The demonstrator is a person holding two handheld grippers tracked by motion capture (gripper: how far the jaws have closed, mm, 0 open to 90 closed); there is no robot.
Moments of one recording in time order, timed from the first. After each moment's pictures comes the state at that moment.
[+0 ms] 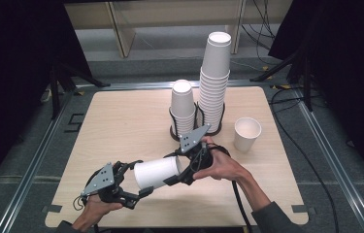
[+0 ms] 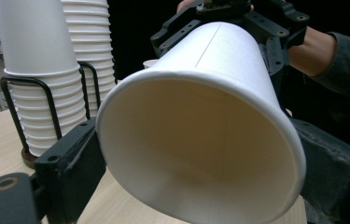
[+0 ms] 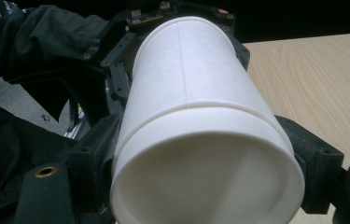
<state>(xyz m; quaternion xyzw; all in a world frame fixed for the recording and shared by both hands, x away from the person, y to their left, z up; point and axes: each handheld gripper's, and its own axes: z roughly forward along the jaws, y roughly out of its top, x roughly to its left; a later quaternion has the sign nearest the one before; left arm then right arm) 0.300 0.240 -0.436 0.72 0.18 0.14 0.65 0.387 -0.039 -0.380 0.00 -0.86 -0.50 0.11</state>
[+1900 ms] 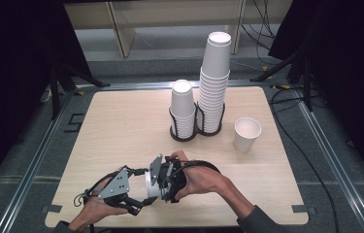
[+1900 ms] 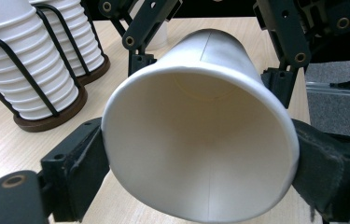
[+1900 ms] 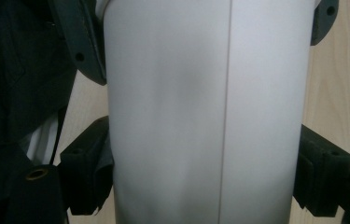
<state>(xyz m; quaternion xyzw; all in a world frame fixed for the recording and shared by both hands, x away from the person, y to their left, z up) 0.296 0.226 -0.439 0.82 0.13 0.16 0.54 0.351 0.030 -0.391 0.13 -0.97 -0.21 -0.07</state>
